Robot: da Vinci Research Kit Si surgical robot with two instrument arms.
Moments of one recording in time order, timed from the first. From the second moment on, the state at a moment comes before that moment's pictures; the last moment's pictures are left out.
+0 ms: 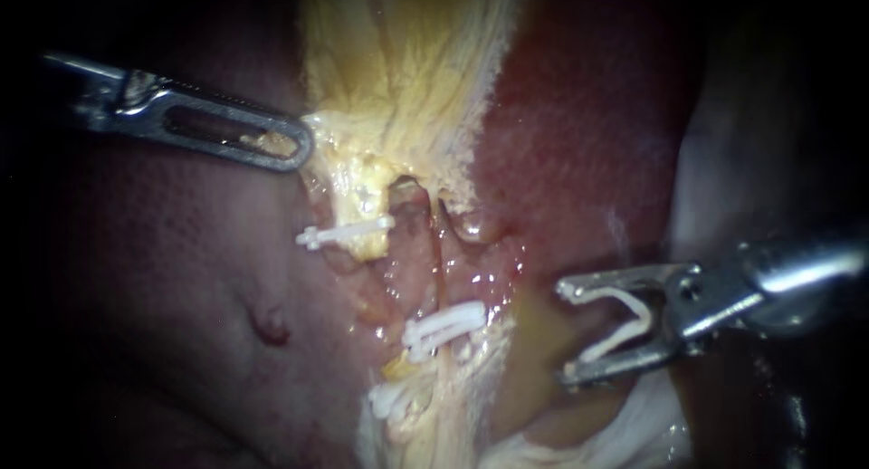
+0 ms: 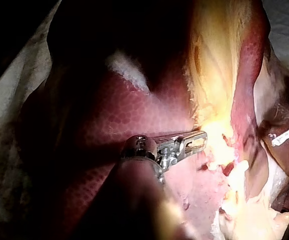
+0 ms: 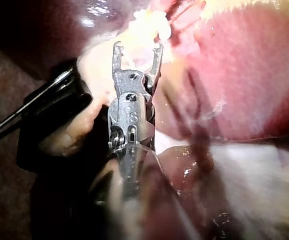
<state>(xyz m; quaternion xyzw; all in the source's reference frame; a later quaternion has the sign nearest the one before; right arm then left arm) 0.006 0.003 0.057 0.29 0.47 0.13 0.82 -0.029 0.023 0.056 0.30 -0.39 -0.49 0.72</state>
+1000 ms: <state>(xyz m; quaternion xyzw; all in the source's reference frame) 0.013 0.008 0.066 0.33 0.46 0.19 0.80 -0.029 0.022 0.057 0.30 -0.39 -0.49 0.72</state>
